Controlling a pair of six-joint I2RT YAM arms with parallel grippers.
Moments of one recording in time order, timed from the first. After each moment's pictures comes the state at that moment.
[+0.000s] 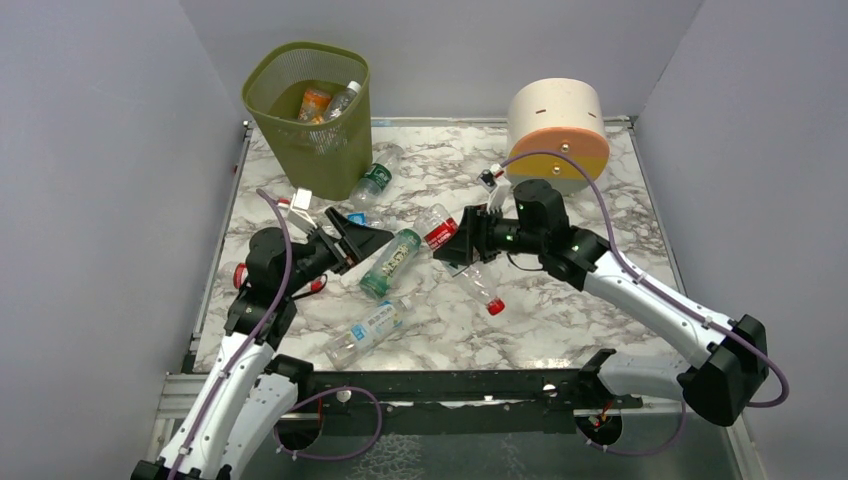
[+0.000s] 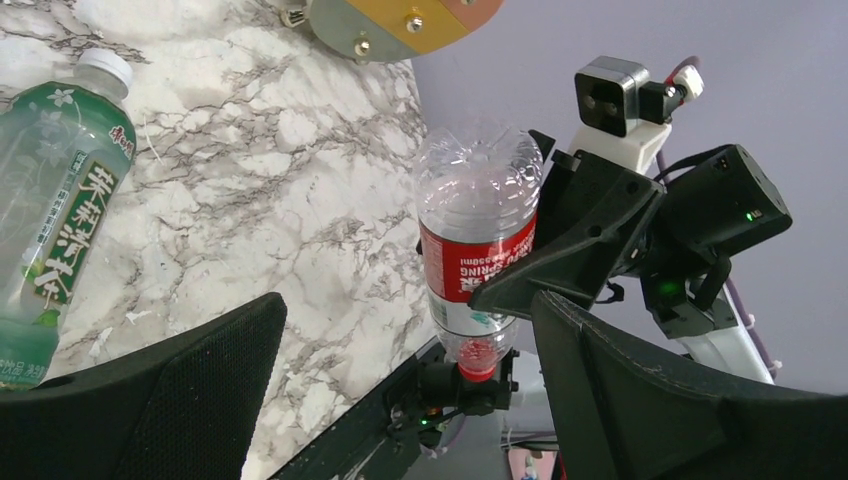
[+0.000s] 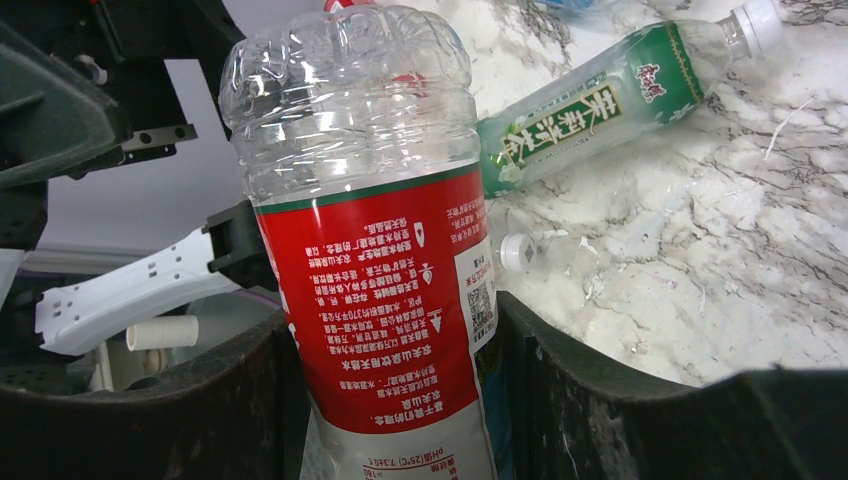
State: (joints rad) left arm -0.28 0.62 0.62 -0.15 0.51 -1.02; right arm 0.71 1.20 0.99 -0.22 -0.43 0.59
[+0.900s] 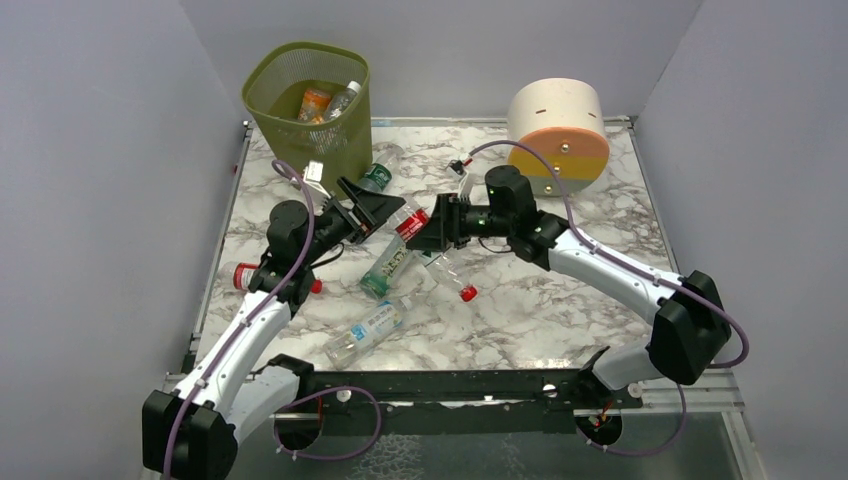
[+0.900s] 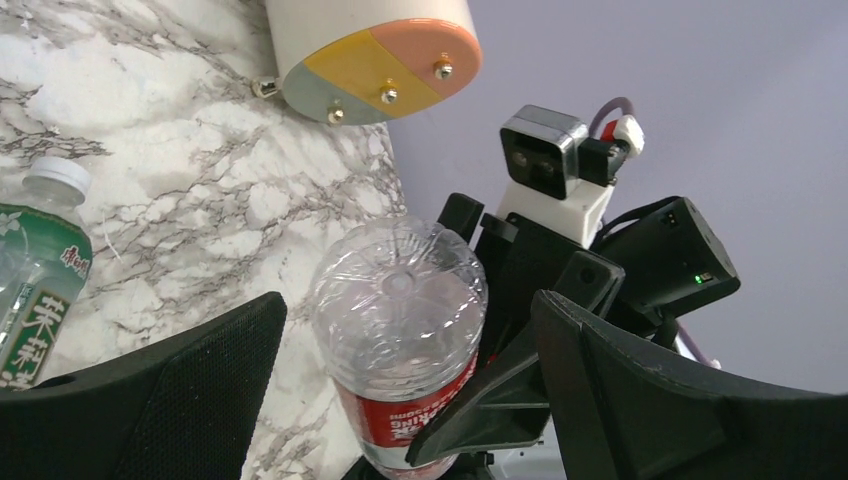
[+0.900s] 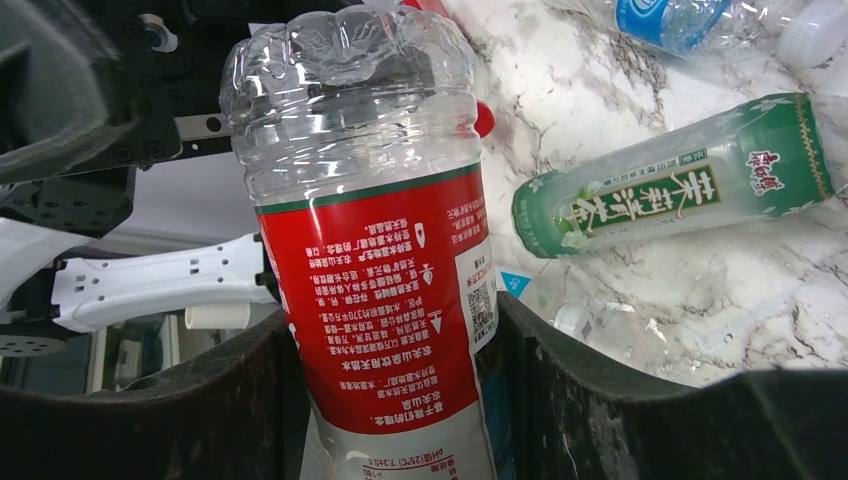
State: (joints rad) left arm -0.31 0.92 0.65 0.19 0.46 -1.10; right arm 0.72 1.43 1.07 0.01 -0.59 0.66
